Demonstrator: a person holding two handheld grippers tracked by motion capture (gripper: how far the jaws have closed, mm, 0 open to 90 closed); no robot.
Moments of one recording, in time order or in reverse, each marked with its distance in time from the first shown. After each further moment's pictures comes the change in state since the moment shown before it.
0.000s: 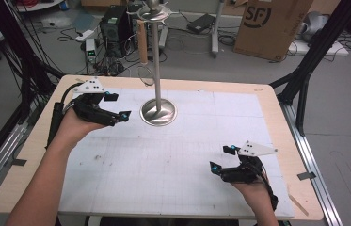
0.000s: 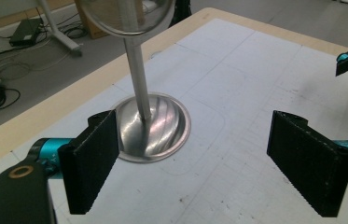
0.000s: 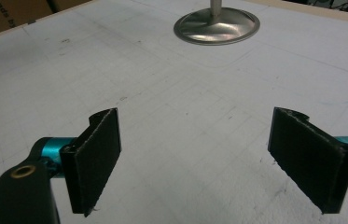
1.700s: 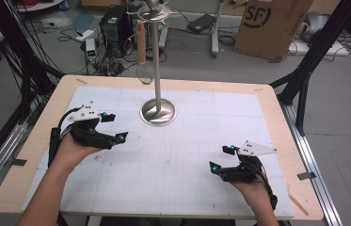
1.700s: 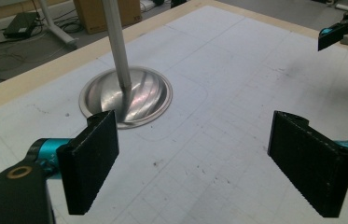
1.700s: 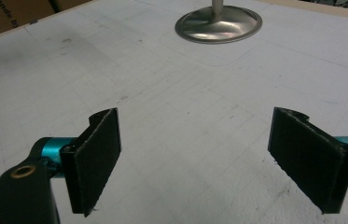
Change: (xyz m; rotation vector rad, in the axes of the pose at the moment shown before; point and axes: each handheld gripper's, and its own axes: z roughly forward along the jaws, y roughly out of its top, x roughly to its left) left arm -0.027 -0.055 -0.008 -0.025 0.002 -0.042; right arm -0.002 -0.001 0.002 -0.003 0.010 -0.004
